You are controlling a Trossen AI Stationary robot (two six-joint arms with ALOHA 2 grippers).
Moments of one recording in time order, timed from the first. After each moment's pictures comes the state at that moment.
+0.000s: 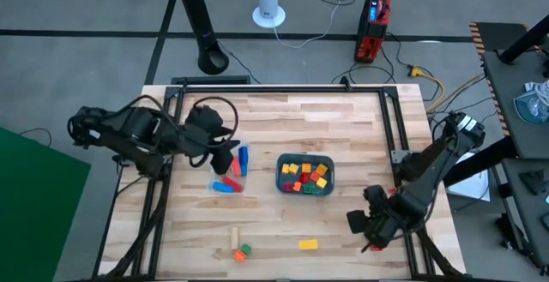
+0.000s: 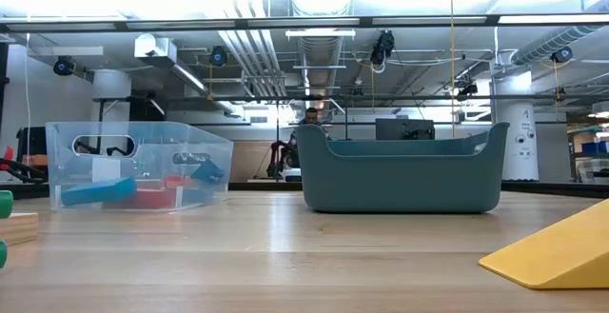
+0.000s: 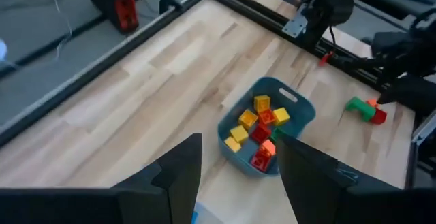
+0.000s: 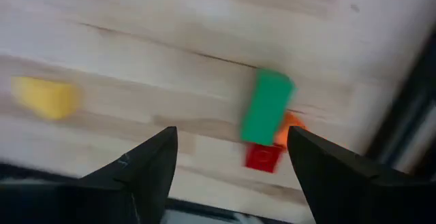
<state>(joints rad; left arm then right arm) -0.29 1.34 1.69 -1.15 -0.56 -0.74 0.82 1.45 1.13 -1.11 0.01 2.19</state>
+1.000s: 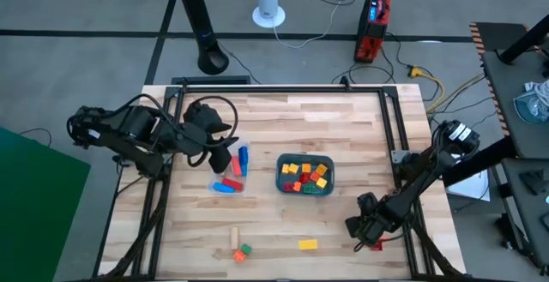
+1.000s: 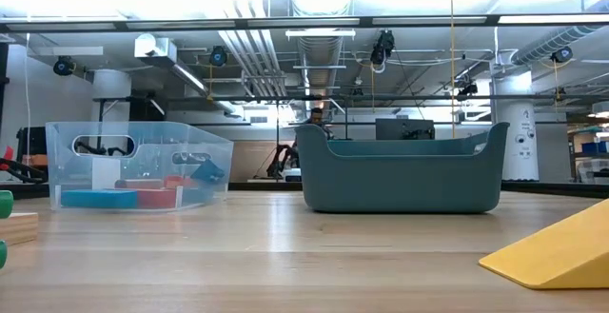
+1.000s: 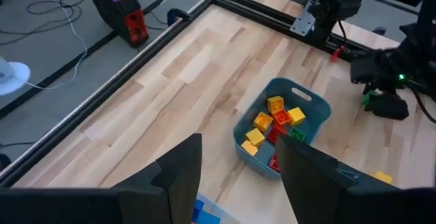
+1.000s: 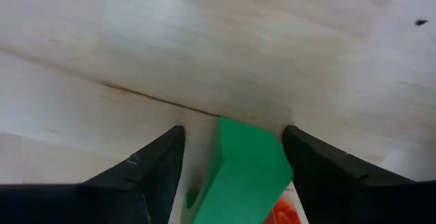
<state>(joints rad) -0.29 1.33 1.71 -1.17 -0.60 -0.64 0.82 1.59 0.78 -0.70 -0.11 2.09</state>
